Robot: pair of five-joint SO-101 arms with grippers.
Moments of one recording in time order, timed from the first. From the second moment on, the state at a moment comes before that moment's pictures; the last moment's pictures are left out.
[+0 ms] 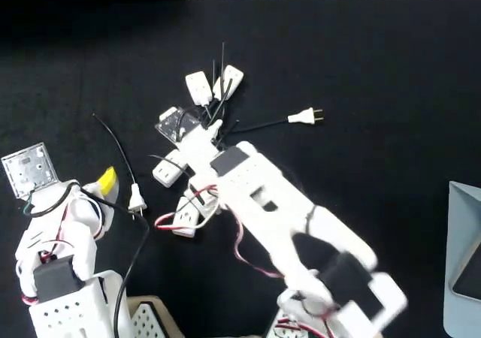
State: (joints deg) left arm -23.4 -89.1 72.3 66.2 4.7; right arm -38.8 -10.0 34.5 61.5 2.3
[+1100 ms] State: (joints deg) left arm 0.7 -89.3 59.7 59.9 14.3; right arm -48.8 -57.6 54.3 46.2 2.2
